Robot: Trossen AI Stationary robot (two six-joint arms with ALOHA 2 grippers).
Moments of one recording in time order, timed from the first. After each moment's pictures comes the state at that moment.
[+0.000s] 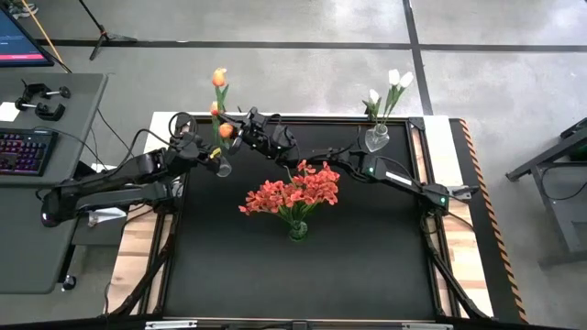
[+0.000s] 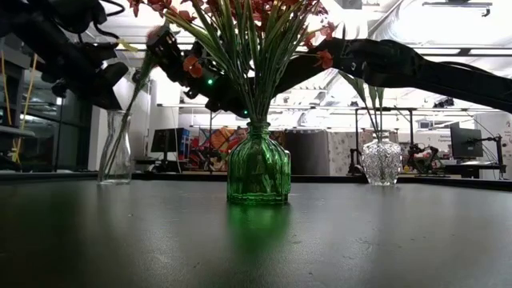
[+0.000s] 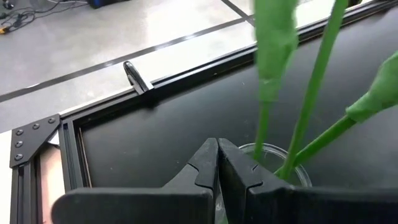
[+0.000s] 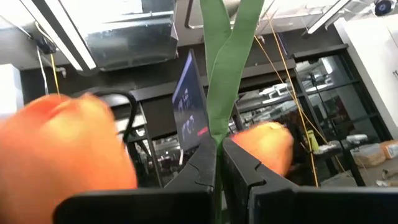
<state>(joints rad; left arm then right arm) 0.40 0.56 0.46 -0.58 -0.59 -0.38 -0.24 2.76 2.36 1.00 0.10 0.26</state>
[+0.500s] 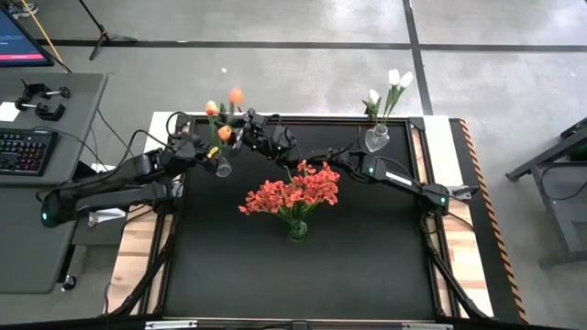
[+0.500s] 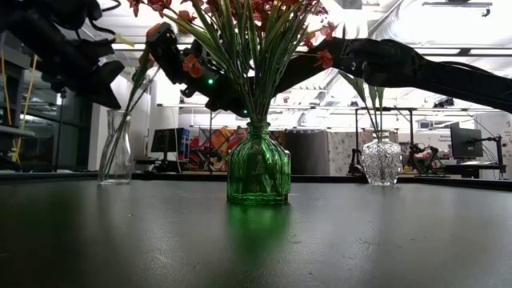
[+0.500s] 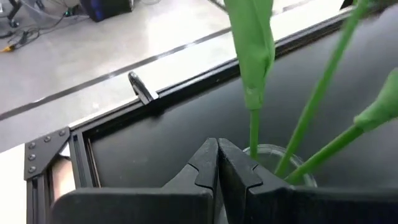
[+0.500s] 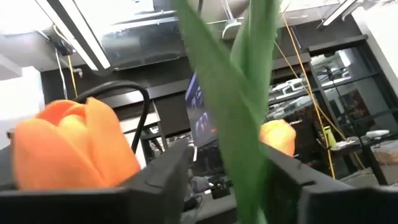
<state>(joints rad) 0.40 0.53 0.46 -0.59 -0.61 -0.31 -0.24 2.76 2.36 1.00 0.05 0.30</state>
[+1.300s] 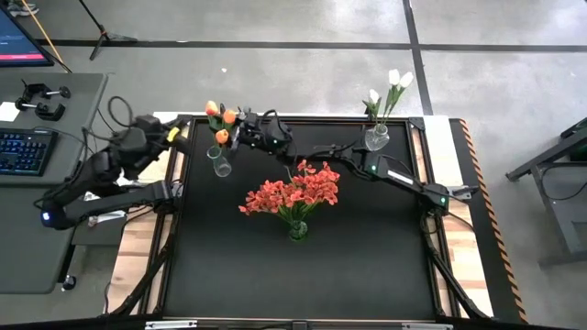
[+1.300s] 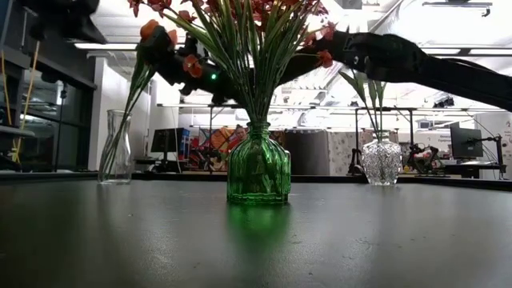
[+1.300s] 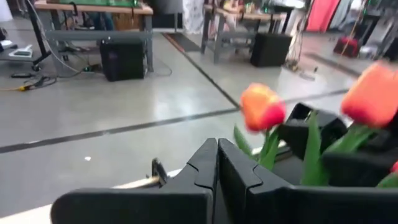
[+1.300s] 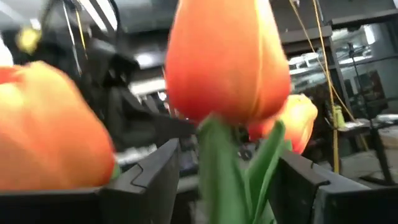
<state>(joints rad) 0.40 0.37 0.75 -0.68 -0.72 -0.28 -0.25 2.72 2.36 0.82 -0.07 0.24</state>
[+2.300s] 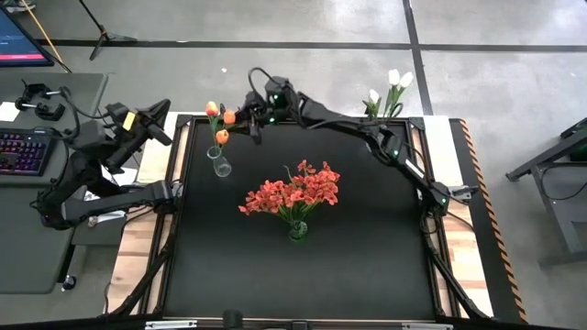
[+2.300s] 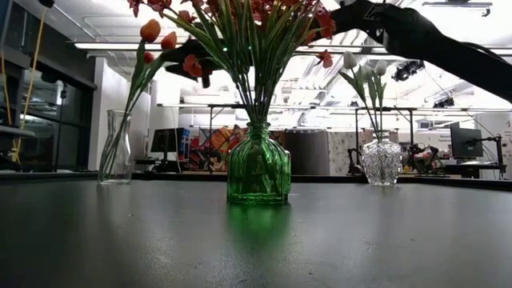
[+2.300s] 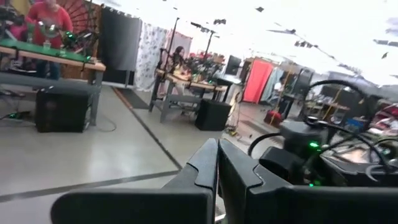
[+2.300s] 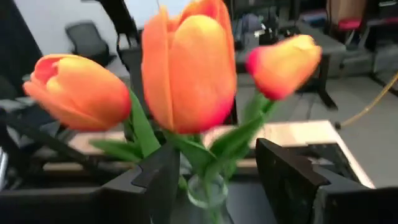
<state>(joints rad) 0.40 0.37 0.91 -0.43 -0.57 -0.20 -0.40 2.45 2.36 -0.08 -0.59 0.04</state>
